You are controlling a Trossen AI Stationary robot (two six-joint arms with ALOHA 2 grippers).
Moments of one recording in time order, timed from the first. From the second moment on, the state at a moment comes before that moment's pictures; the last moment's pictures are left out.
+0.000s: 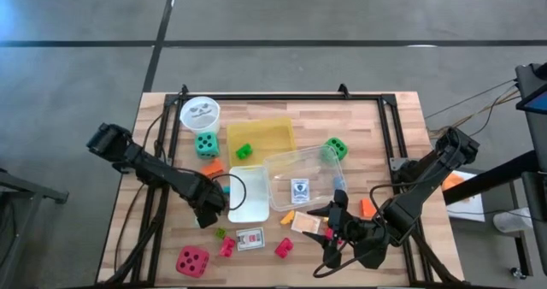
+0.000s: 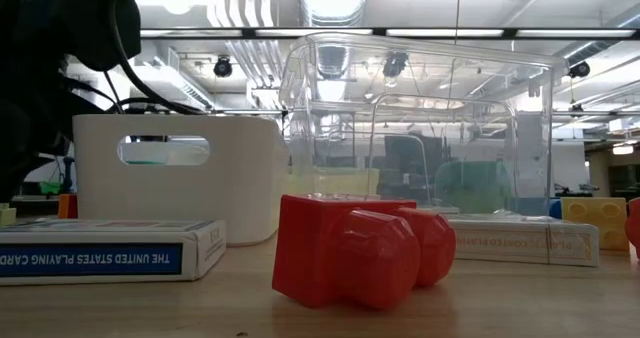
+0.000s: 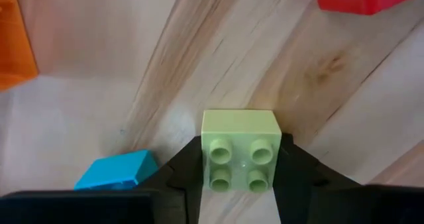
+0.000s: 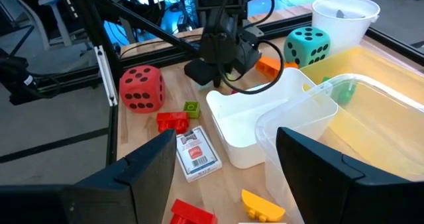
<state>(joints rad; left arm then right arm) -0.42 1.55 0.71 -0.86 0.12 -0.94 0.77 1.56 1.31 -0.41 0.85 0.72</state>
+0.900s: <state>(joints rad) -0.24 1.47 1.12 -1.08 -0.10 -0.75 0.77 1.56 1.31 -0.41 0.86 0.75</state>
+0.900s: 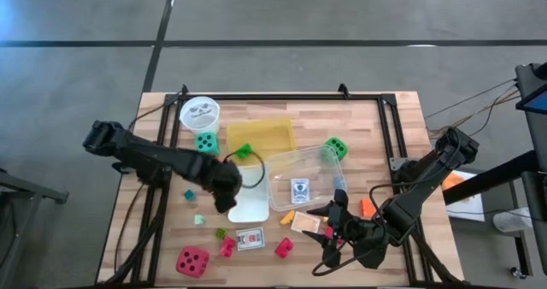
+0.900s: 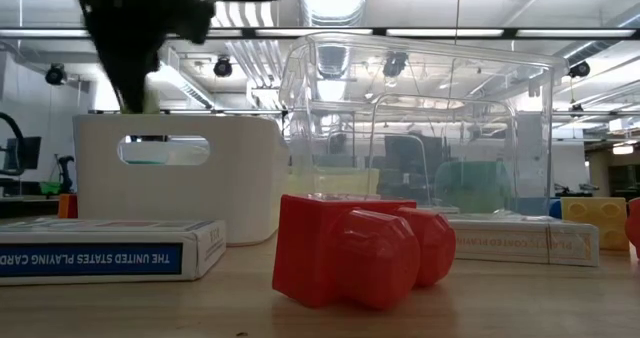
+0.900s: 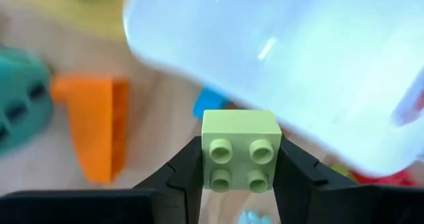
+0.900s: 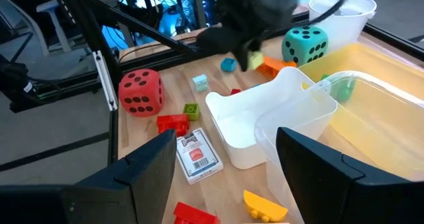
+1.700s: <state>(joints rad) 0.40 1.56 1.22 -1.06 -0.07 -0.28 0.77 1.56 1.31 -0.41 0.86 0.75</state>
